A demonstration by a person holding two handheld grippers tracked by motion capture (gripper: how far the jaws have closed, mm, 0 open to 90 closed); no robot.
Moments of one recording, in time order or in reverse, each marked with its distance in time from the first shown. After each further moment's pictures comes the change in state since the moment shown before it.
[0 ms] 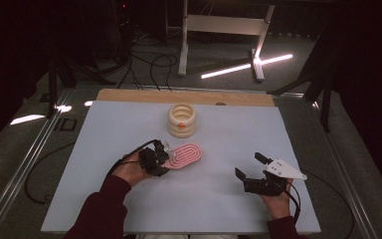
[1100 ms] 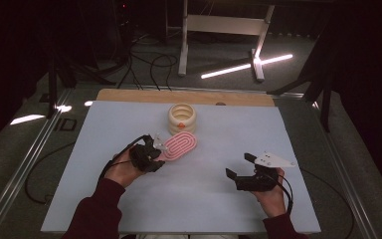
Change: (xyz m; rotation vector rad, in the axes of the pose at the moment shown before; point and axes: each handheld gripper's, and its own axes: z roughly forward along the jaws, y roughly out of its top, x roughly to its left) left arm 0.001 -0.010 -0.033 -0.120 0.097 -0.088; right arm 0.013 0.021 0.019 0.140 0.099 0.067
